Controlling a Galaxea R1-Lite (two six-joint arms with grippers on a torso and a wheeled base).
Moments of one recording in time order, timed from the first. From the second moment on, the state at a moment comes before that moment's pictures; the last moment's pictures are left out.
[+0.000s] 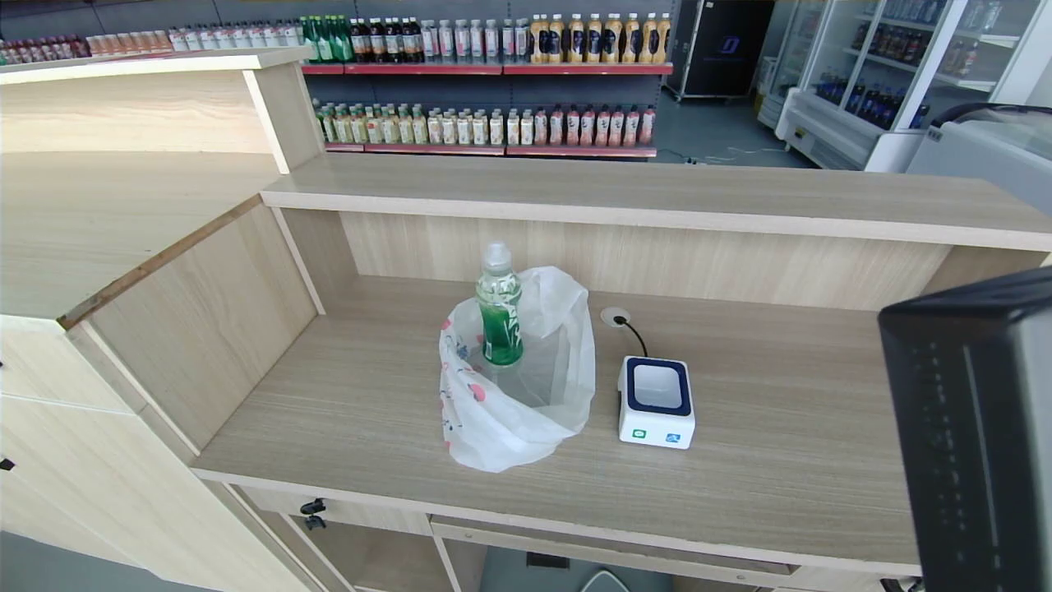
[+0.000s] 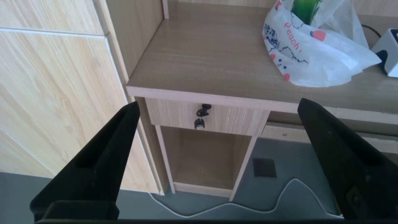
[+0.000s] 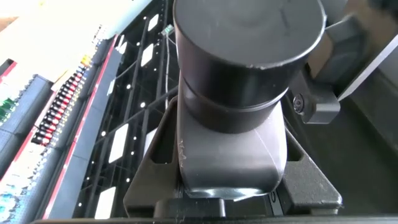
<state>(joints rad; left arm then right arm) 0.00 0.00 0.00 0.00 -0.02 -0.01 0.81 1.02 -0.49 -0.75 0.64 -2.55</state>
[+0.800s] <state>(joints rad) 0.00 0.00 0.00 0.00 -0.02 -0.01 0.80 0.99 -0.49 -0.75 0.65 -2.55</state>
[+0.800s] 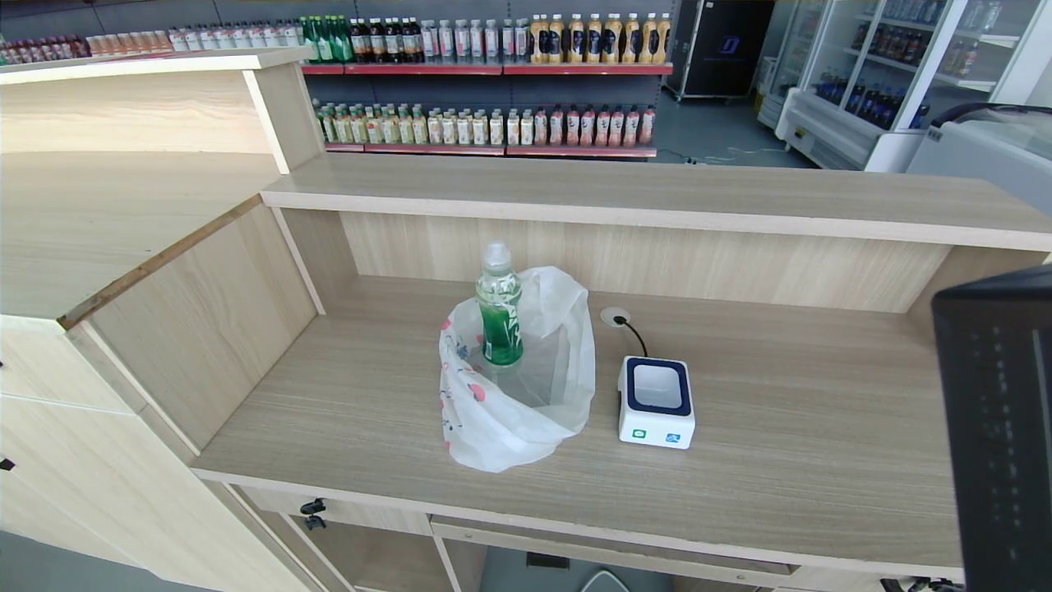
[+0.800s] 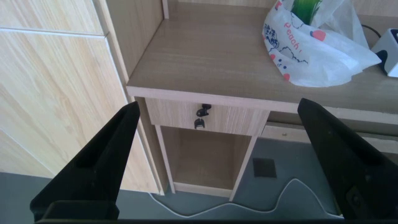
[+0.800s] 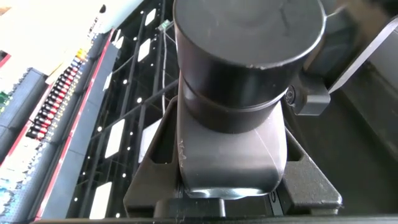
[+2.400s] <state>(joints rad) 0.00 0.00 0.00 0.00 -0.02 -0.01 -0.13 1.07 -0.54 -0.29 -0.40 -0.42</state>
